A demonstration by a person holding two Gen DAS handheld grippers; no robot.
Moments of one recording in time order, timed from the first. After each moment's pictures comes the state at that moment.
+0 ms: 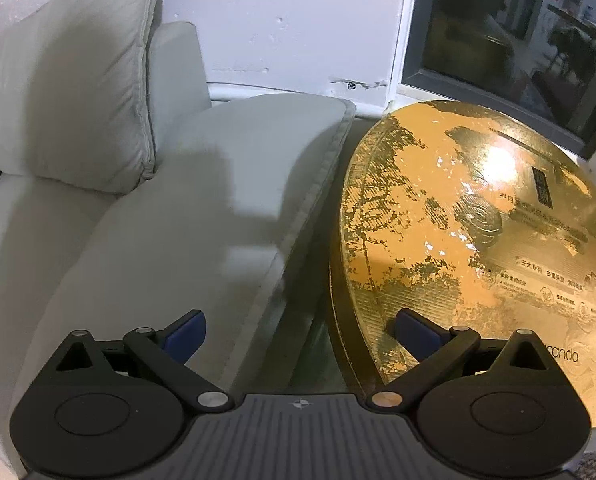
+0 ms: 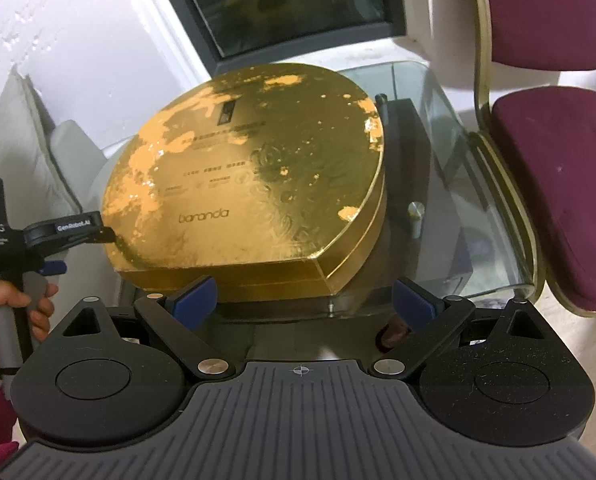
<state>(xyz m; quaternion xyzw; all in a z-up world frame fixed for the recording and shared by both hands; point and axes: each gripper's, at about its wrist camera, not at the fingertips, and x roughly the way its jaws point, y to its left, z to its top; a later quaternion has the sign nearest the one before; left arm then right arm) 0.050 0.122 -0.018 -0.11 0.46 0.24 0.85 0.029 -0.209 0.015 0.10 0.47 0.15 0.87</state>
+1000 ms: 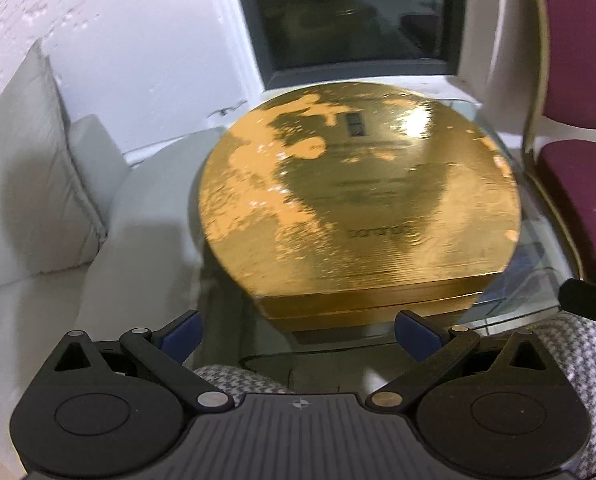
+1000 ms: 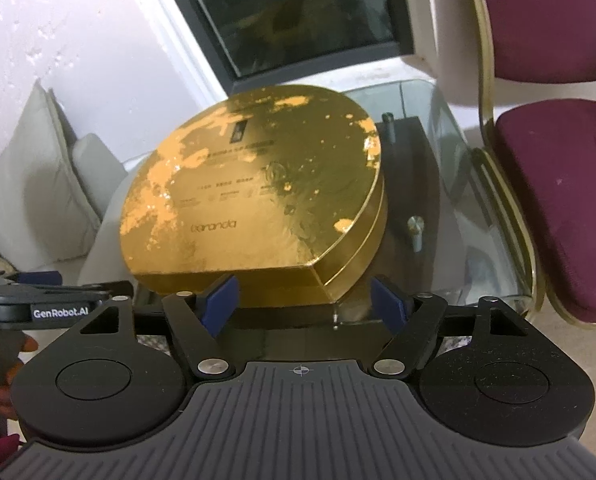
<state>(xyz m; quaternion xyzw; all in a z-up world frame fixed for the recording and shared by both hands) -0.008 -0.015 0.045 0.05 0.47 0.11 0.87 0.015 -0.234 0.027 0.11 0.44 0.18 0.88</state>
